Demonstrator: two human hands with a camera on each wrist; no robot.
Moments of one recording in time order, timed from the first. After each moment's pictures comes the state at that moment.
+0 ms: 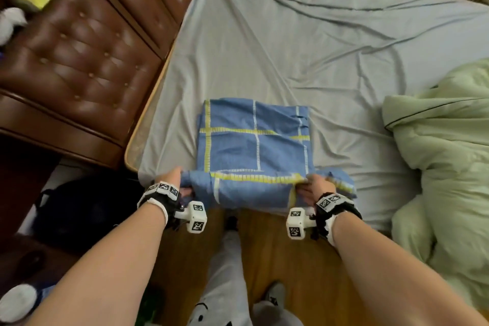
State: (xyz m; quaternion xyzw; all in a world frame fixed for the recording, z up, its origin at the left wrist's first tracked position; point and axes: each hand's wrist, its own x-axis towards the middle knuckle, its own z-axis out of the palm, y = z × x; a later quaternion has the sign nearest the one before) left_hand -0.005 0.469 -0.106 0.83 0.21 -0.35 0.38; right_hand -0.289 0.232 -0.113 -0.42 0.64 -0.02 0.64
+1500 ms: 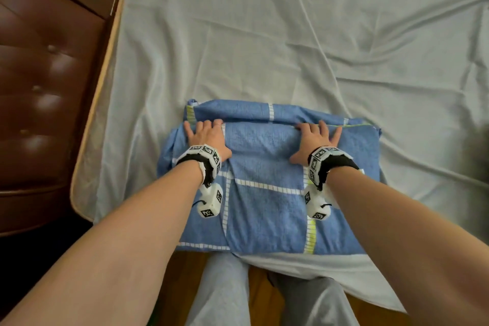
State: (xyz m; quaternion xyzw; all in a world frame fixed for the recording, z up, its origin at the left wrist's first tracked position) left_hand 0.204 0.149 -0.327 0.89 -0.32 -0.31 -0.12; right_hand 0.017 -0.028 -0.333 -0.82 0.40 0.36 0.20
